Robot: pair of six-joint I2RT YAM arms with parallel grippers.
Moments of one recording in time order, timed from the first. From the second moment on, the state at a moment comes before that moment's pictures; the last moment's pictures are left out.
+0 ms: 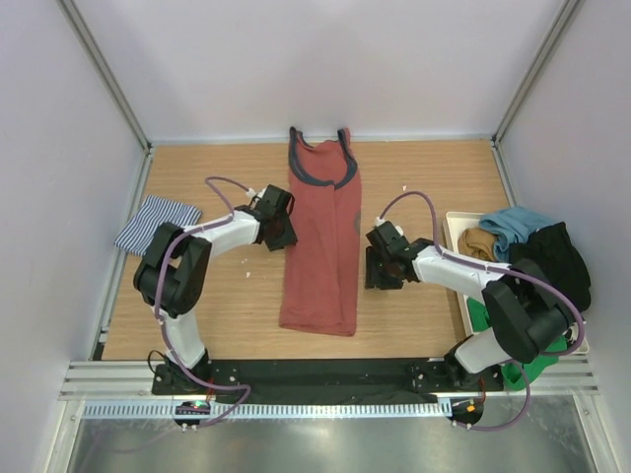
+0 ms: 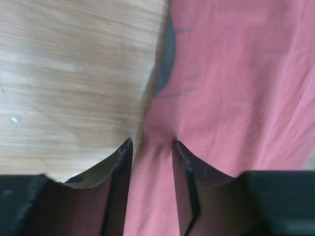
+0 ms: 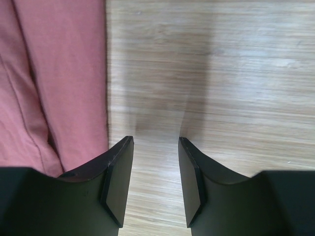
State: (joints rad) left arm -0.50 1.84 1.14 -0.33 -0.10 -0.80; right arm 0.60 1.48 0.77 -0.44 0.07 0.61
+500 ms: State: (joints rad) left arm -0.59 1.41 0.82 -0.38 -0.08 -0.80; right arm 0.73 1.37 0.74 -0.43 0.04 0.74
